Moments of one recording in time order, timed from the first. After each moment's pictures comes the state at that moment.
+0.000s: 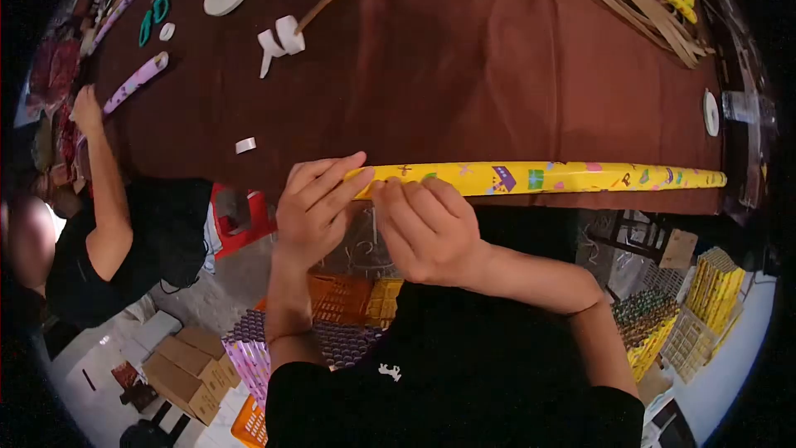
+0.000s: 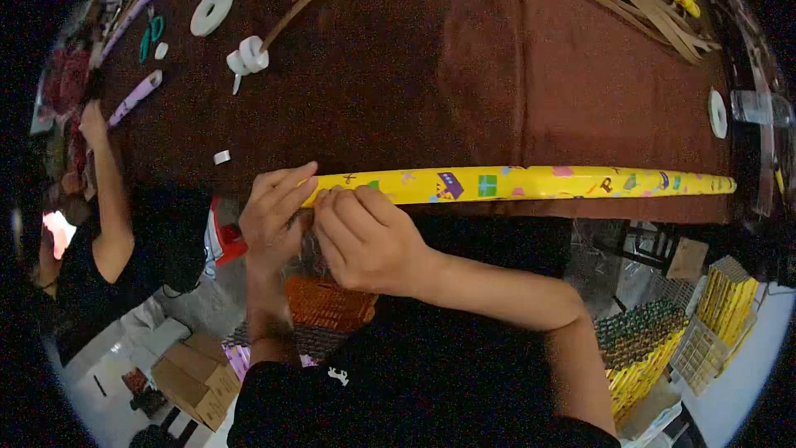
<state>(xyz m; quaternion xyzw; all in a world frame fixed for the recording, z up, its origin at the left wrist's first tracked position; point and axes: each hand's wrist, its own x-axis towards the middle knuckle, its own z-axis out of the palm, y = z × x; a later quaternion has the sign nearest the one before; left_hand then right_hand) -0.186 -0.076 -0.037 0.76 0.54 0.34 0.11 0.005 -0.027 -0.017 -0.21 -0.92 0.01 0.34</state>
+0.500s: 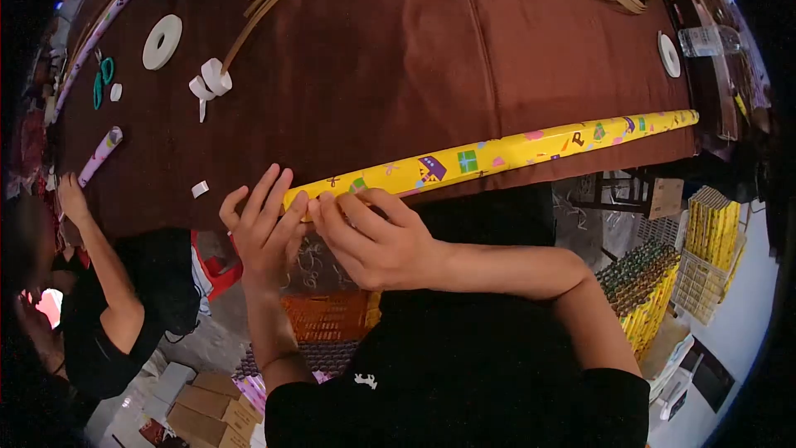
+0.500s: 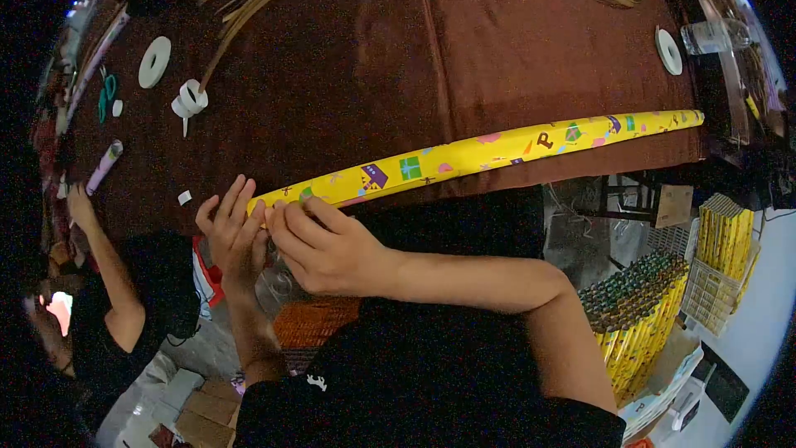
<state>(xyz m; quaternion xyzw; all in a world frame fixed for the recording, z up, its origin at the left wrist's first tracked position) -0.193 -0.080 -0.042 0.81 0.53 0.24 -0.02 0.013 -0.044 -0.029 -0.25 -0.91 -0.01 0.32</state>
